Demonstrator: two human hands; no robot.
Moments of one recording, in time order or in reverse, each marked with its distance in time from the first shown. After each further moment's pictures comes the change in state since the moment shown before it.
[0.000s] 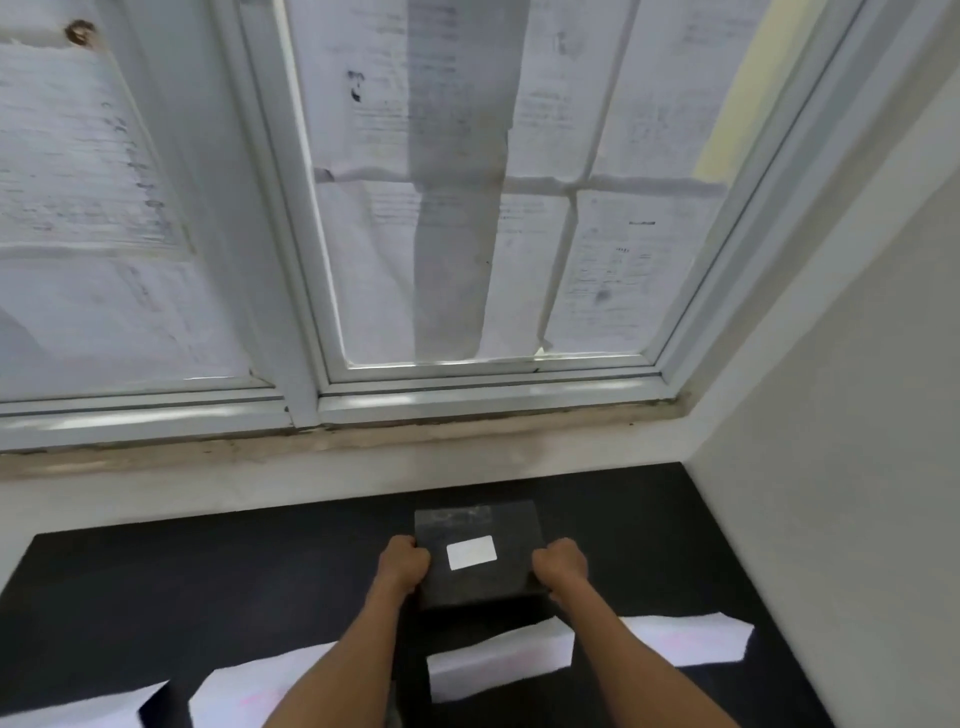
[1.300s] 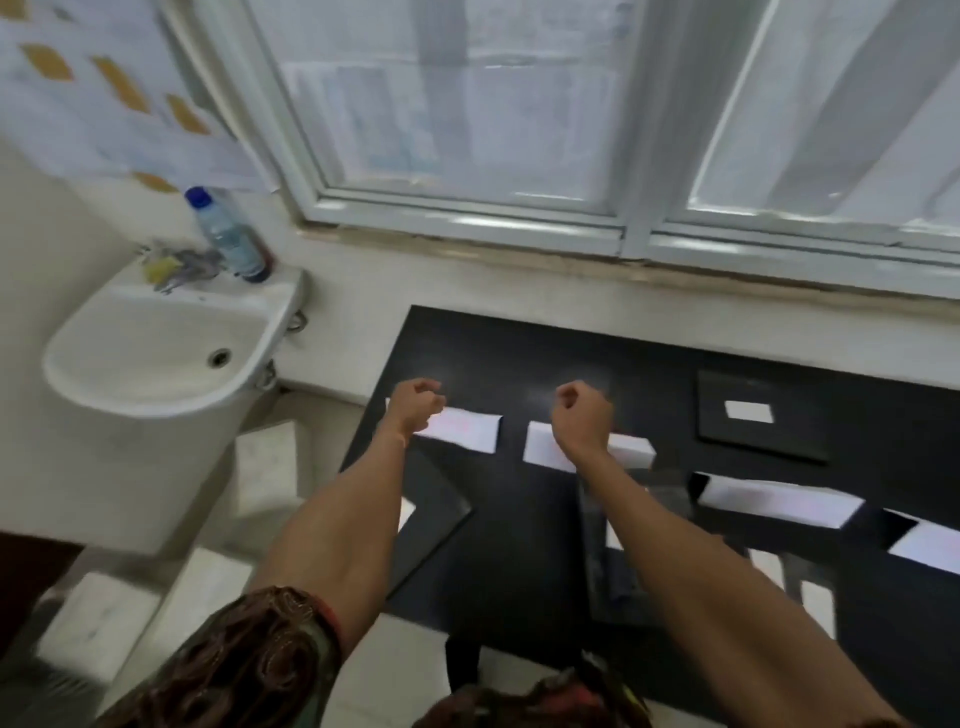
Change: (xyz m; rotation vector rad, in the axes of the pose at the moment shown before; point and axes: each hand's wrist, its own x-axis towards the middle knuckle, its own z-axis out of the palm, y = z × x) left_hand -0.172 -0.235 -0.318 -0.320 0.381 -0.026; right_hand -0.273 -0.092 0.267 0.053 -0.020 -0.660
